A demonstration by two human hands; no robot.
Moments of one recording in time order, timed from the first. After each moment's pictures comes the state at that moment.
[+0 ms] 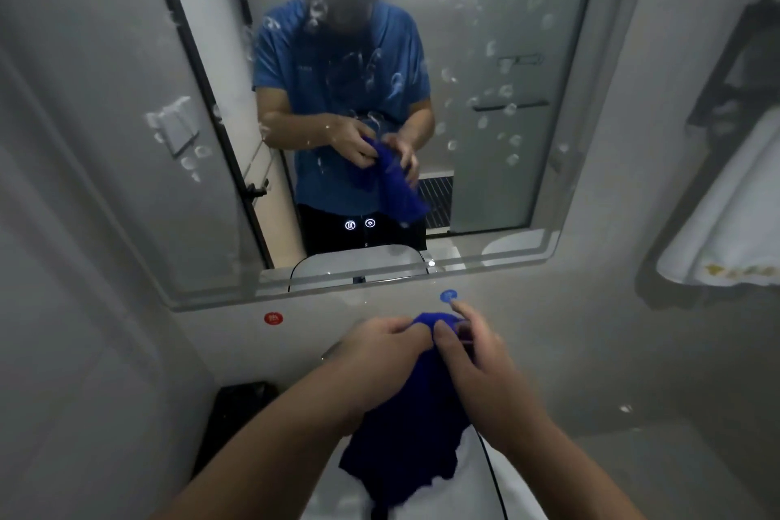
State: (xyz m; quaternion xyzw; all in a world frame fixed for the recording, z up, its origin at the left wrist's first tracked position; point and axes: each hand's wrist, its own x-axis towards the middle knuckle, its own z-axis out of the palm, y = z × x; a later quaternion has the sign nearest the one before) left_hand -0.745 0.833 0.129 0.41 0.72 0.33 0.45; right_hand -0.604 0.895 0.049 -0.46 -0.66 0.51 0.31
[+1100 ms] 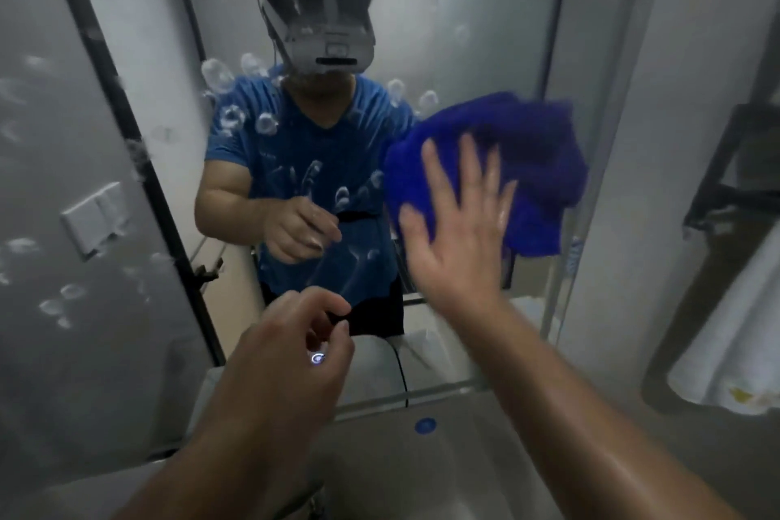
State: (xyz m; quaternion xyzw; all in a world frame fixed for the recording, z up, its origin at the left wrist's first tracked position) left_hand -0.816 0.979 0.184 0.58 0.69 0.42 0.00; right_hand -0.678 1.154 0.198 -0.40 -0.76 -0.05 0.51
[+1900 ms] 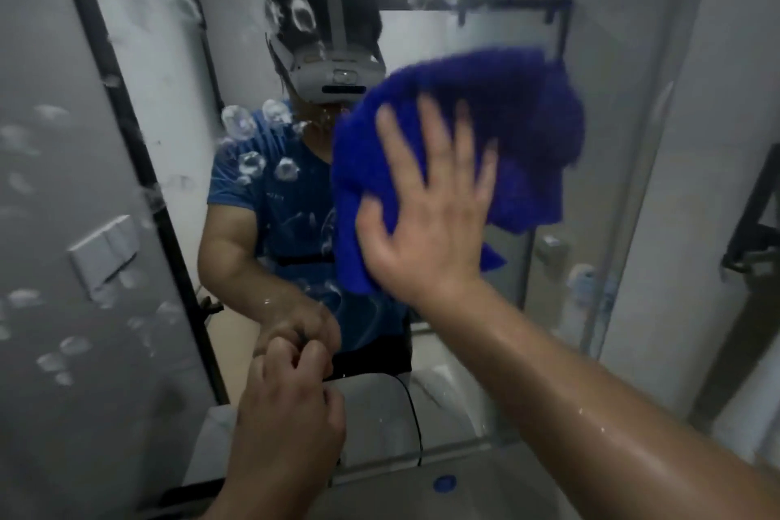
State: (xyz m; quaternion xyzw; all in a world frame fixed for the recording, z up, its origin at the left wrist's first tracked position) left_hand -0.868 1.033 0.121 0.54 0.77 0.32 -0.11; right_hand -0.736 1.156 0.265 -0.32 -0.73 -0.18 0.58
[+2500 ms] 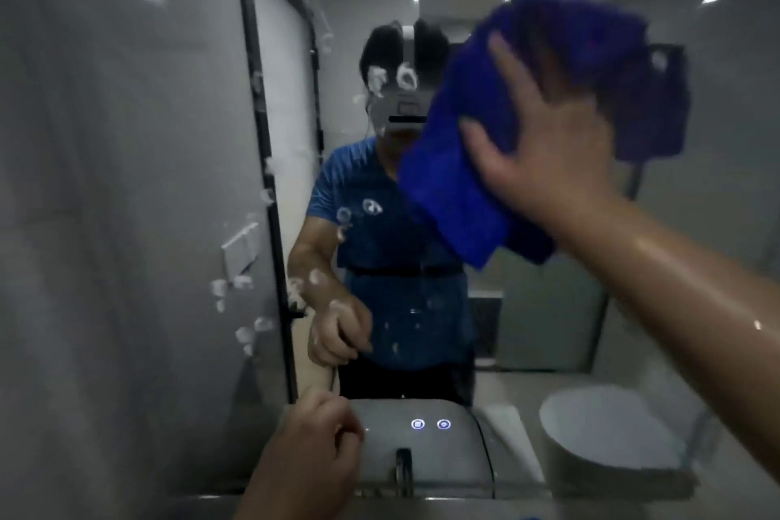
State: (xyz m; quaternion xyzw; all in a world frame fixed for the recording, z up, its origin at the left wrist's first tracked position) left_hand -0.958 0.934 0.118 0.54 0.75 0.39 0.02; right_hand -0.770 1.140 0.384 -0.32 -0.75 -0.24 0.53
